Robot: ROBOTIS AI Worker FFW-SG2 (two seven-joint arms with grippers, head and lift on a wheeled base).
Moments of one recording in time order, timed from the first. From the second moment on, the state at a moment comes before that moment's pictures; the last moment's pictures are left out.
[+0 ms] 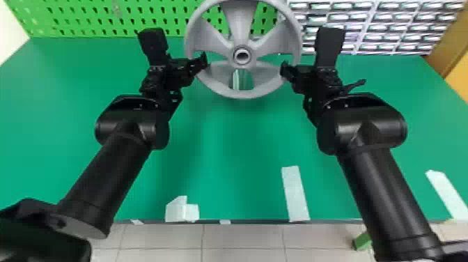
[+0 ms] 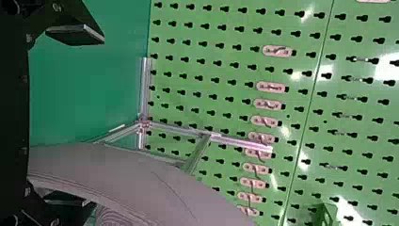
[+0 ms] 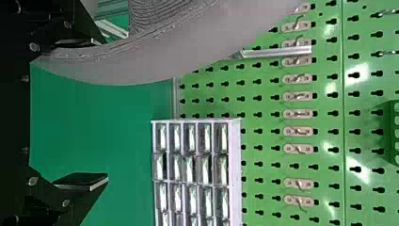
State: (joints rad) left arm -0.55 0.10 -0.28 -1.01 0.38 0.02 0.01; right arm -0.40 0.00 0.17 -1.39 -0.15 0.44 -0.22
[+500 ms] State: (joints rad) left arm -0.54 0.10 -0.29 -1.02 0.38 0.02 0.01; right arm -0.40 0.00 0.18 -1.38 -0.18 0.41 -0.21
